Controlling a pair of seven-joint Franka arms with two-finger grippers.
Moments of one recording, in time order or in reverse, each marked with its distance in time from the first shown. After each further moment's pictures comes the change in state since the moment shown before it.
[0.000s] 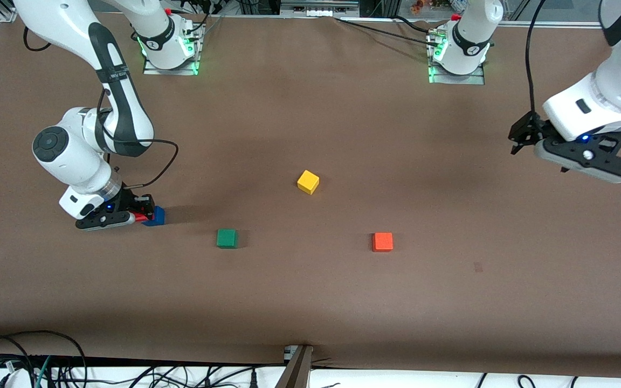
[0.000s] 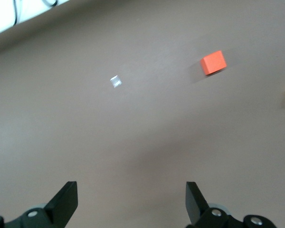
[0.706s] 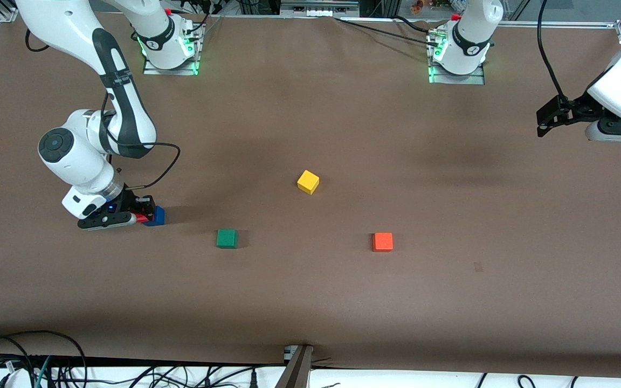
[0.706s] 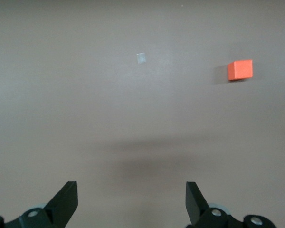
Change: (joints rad) left arm -0.039 -0.156 0.152 -0.199 -0.066 0.057 -0.176; right arm -0.002 0.015 0.000 -0.020 0.000 0.044 0.003
